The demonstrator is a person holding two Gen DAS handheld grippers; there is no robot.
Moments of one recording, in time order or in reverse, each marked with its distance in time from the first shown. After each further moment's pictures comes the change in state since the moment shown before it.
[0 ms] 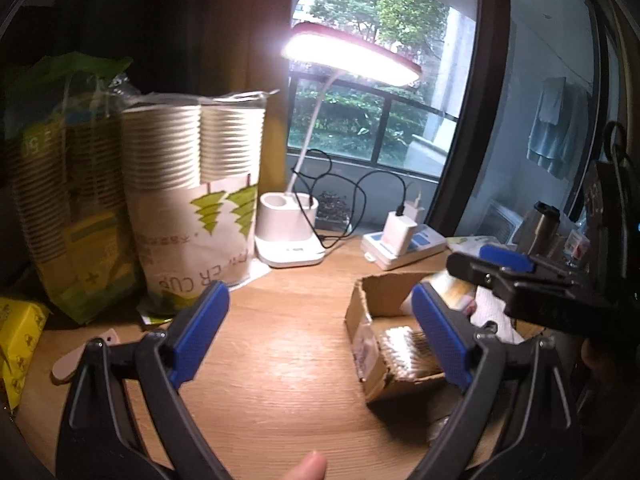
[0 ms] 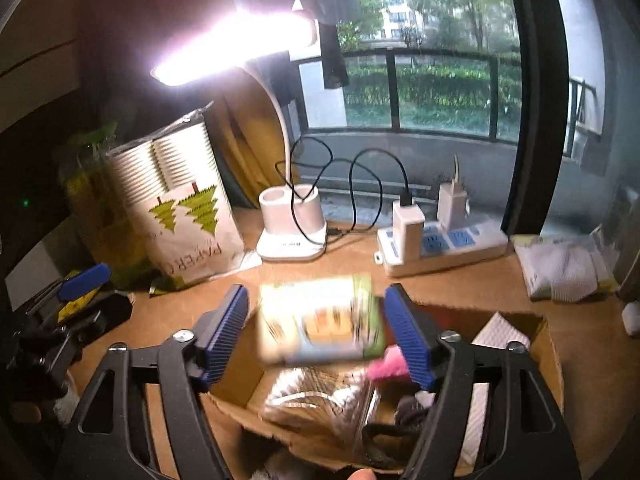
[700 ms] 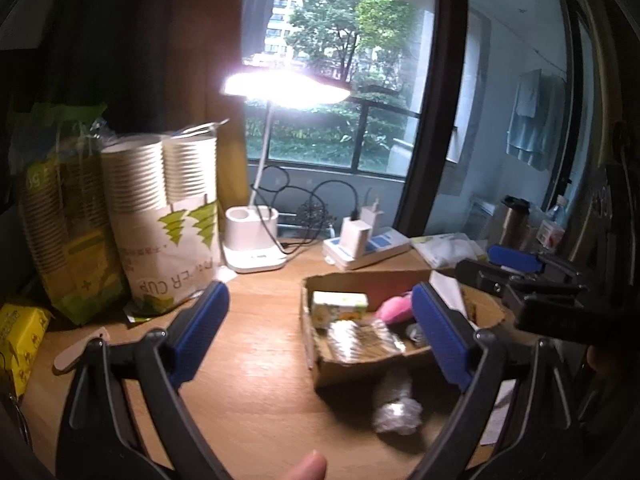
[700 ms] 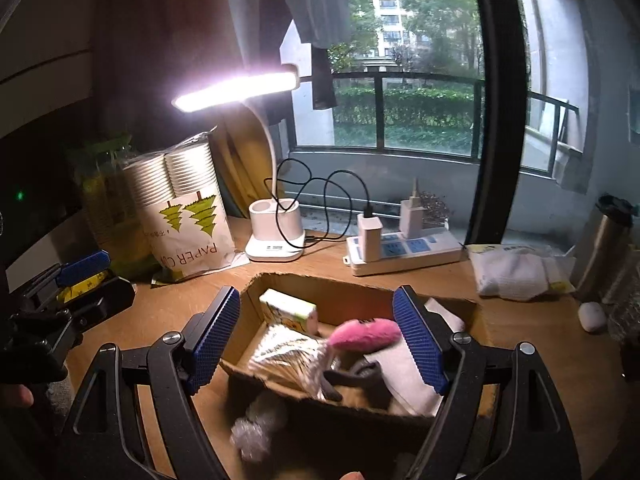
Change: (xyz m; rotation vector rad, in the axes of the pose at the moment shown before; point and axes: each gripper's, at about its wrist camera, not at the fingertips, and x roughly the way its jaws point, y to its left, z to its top) left arm -0.042 -0.057 -0.004 0.067 -0.035 -0.045; right arm -0.079 -0.019 -0.018 -0.010 -0.051 -0.054
